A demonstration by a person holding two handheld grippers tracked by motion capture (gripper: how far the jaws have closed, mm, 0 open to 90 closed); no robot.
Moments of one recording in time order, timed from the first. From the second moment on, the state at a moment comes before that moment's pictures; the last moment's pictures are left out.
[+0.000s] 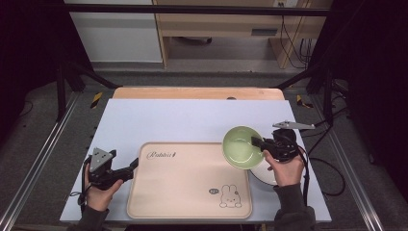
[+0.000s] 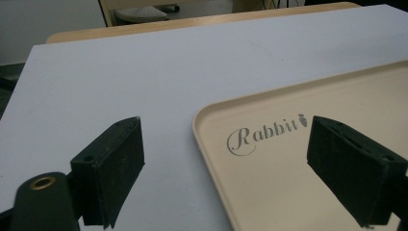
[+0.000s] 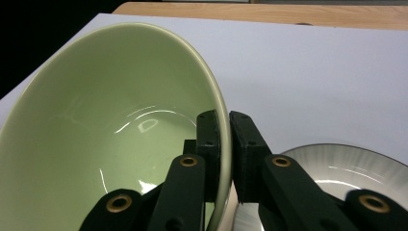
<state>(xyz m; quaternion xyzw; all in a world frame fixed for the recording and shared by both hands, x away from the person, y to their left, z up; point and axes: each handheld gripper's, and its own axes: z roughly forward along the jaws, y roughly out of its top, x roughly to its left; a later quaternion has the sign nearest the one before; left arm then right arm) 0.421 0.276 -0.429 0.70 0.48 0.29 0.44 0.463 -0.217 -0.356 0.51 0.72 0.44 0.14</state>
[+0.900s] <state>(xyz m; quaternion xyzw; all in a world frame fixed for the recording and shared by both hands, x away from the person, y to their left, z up) 0.418 0.275 -0.426 0.70 0.48 0.29 0.45 0.474 -0.155 -0.363 0.47 0.76 0.44 0.12</state>
